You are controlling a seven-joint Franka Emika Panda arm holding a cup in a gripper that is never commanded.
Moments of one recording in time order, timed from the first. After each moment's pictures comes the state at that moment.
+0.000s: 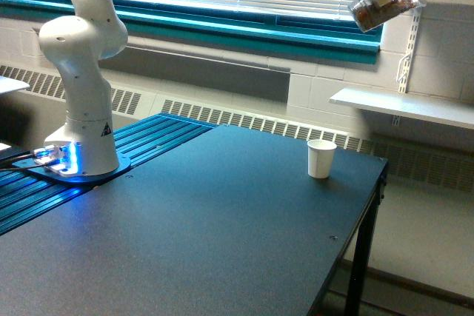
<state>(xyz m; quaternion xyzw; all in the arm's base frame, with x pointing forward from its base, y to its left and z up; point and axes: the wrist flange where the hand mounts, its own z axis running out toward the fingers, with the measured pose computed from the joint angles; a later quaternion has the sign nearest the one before) 0.601 0.086 0.563 -0.92 0.23 -0.31 0.09</state>
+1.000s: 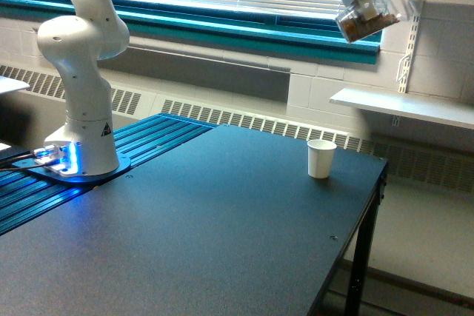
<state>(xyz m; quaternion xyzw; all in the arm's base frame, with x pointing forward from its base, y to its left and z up) 0.574 0.124 0.533 -0.94 0.19 -0.28 0.08</state>
